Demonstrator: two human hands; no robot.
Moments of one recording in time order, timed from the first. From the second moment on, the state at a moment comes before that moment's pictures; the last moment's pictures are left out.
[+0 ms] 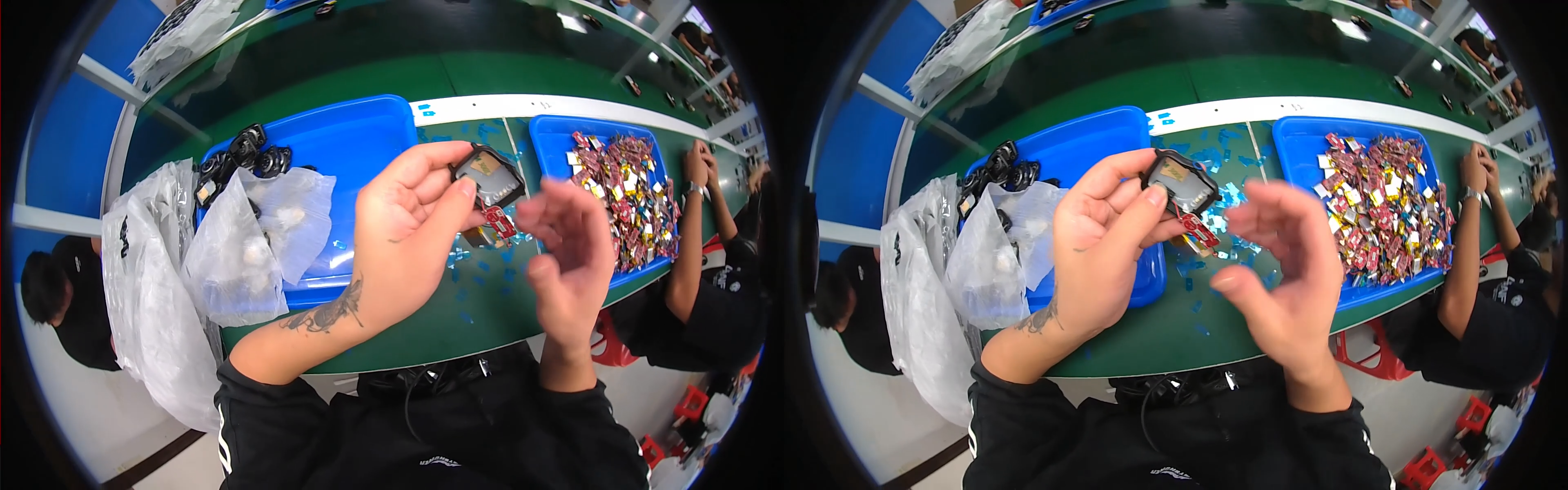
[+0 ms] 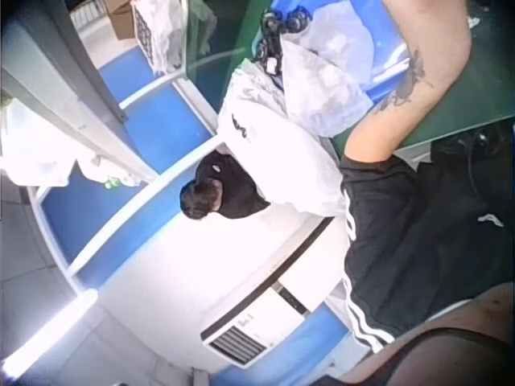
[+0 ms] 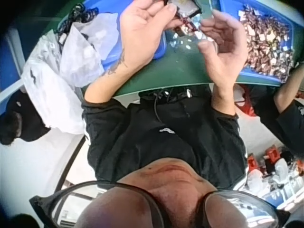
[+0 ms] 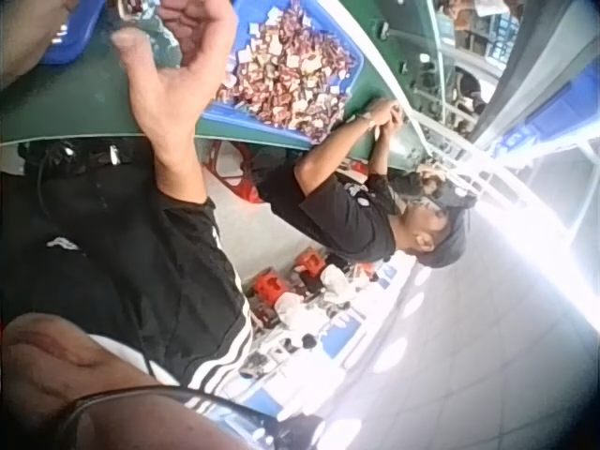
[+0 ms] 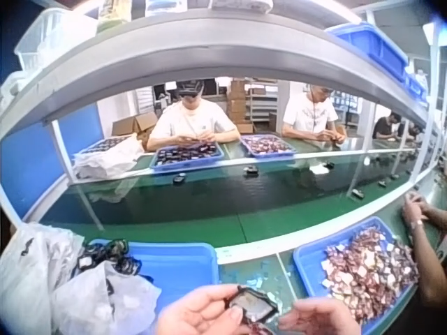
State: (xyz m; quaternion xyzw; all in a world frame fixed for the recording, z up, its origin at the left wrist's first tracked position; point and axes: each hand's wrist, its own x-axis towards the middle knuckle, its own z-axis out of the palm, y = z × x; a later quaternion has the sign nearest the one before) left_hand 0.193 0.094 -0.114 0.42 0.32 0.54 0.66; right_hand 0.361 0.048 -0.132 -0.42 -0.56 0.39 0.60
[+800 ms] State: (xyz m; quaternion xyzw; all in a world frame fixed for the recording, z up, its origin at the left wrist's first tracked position) left_hand 0.178 0.096 -0.114 0.78 0.29 0.41 0.38; right_hand 0.378 0.060 -0.111 -0.41 -0.47 0.54 0.56
